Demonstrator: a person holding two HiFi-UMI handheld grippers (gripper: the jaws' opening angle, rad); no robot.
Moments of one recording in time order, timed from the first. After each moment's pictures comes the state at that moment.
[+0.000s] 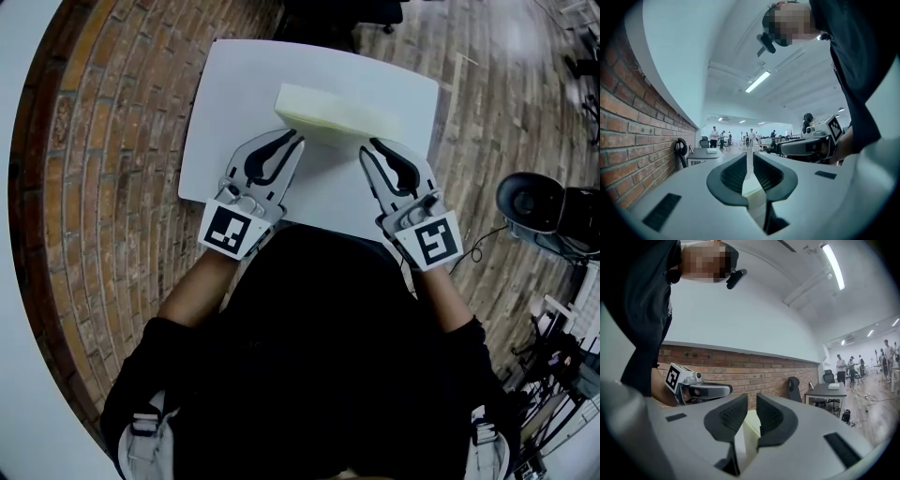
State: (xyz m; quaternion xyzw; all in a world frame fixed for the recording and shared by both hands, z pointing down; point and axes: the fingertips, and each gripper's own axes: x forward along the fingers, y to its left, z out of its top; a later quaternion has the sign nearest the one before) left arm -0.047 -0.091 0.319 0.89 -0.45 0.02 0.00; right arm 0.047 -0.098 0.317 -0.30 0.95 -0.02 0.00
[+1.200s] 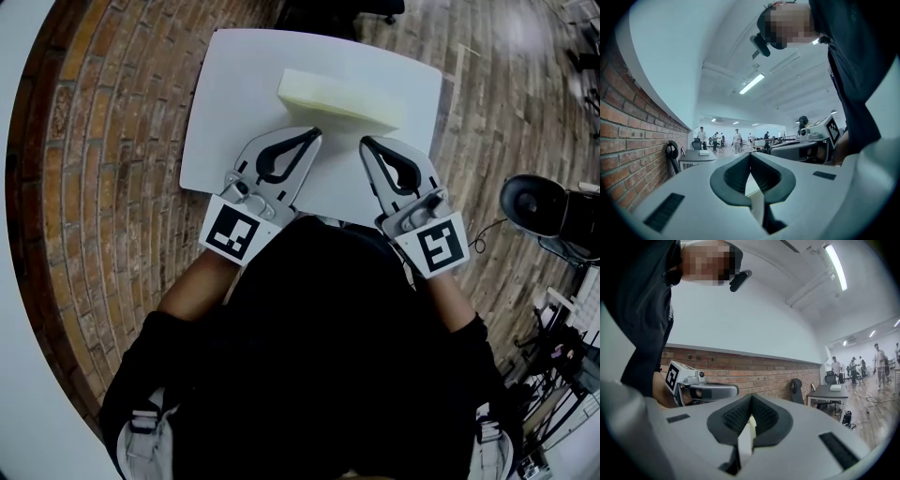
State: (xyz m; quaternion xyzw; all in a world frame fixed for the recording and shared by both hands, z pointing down) left arm -0.023 -0.069 0.294 0.91 -0.41 0.02 -0.01; right arm 0.032 -0.072 0.295 -0.29 0.96 -0.02 0.00
